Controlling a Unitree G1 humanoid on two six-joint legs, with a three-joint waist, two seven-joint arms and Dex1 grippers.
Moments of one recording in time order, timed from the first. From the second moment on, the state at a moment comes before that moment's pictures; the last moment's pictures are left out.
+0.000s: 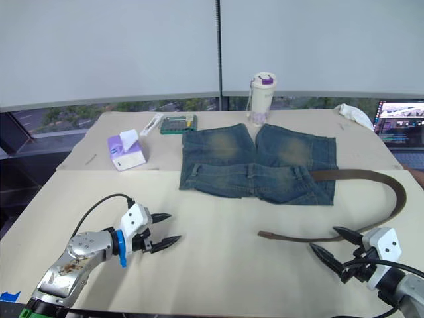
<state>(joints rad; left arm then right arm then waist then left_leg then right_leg) -0.05 0.59 -0.08 -0.21 -0.24 0.29 -0.86 0.38 -0.64 -0.52 -0.19 0.49 0.14 0.95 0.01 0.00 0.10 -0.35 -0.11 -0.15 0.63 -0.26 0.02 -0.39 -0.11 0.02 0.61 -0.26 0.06</state>
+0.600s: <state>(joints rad) -0.20 0.63 -0.08 -0.23 -0.29 0.31 -0.97 -0.03 -0.83 -0.25 -0.16 0.19 0.29 0.73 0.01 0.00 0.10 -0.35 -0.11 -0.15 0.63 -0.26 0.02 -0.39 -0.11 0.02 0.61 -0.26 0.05</state>
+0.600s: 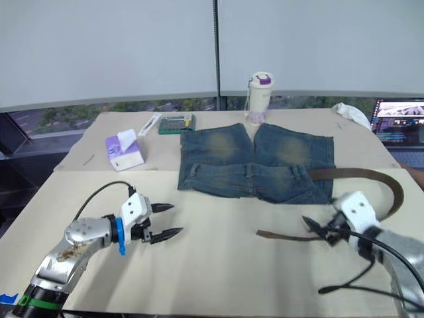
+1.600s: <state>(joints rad) -0.30 0.71 -0.12 -0.31 -0.32 0.33 -1.07 -0.23 -0.91 0.03 0.02 0.01 0.39 0.93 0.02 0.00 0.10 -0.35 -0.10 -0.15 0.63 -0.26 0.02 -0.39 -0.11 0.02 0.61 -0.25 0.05</state>
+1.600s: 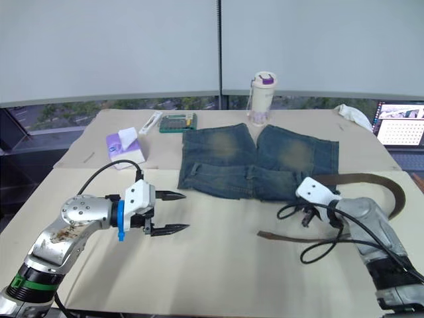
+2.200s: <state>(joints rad) -0.28 0.70 -0.15 -0.31 -0.31 0.33 -1.07 0.09 -1.02 -0.25 -0.15 0.10 0.30 0.98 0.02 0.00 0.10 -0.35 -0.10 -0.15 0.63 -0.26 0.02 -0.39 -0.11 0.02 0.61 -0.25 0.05</state>
